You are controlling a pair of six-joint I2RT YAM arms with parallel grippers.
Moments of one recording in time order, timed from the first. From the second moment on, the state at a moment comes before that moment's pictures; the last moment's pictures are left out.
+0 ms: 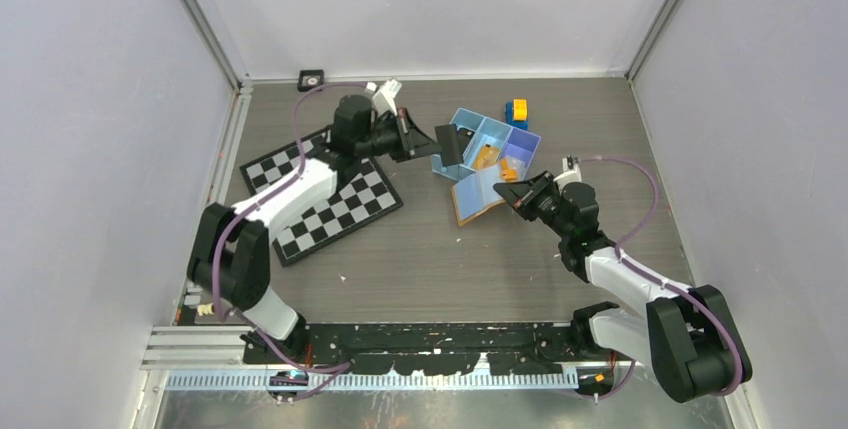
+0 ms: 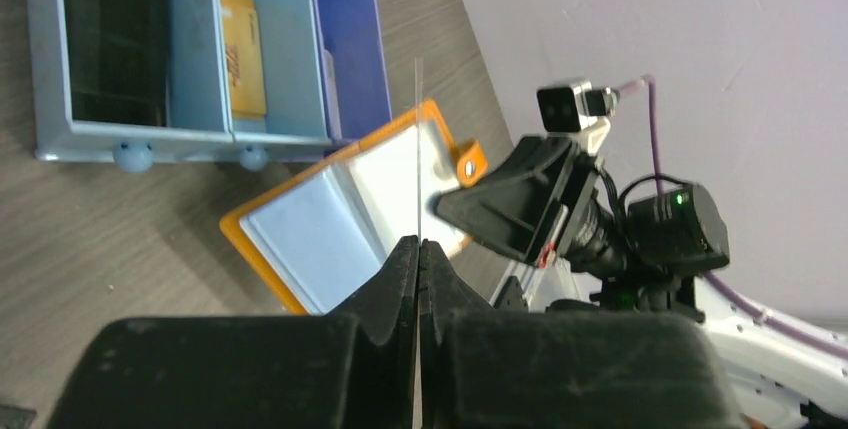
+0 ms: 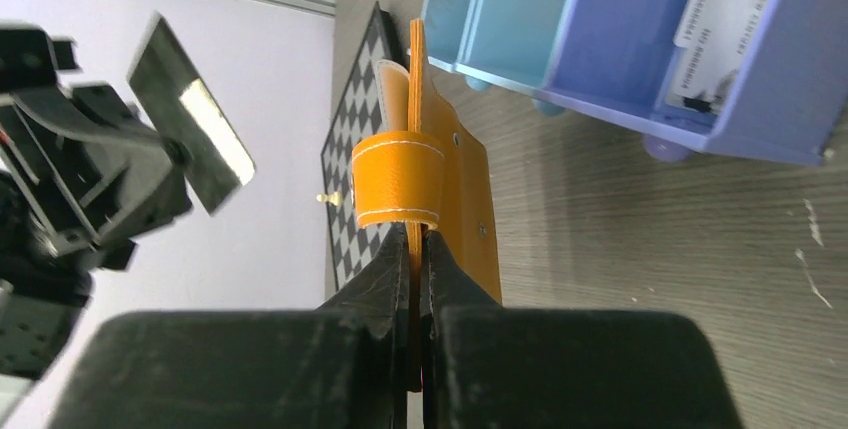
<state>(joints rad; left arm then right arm) -0.46 1.54 1.06 0.20 0.60 -0.81 0.25 1.11 0.32 0.58 -0.28 1.09</state>
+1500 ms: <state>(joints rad) -0.52 2.48 2.46 -0.97 0.37 -0.23 0.25 0.98 0.28 0.50 -0.23 1.06</state>
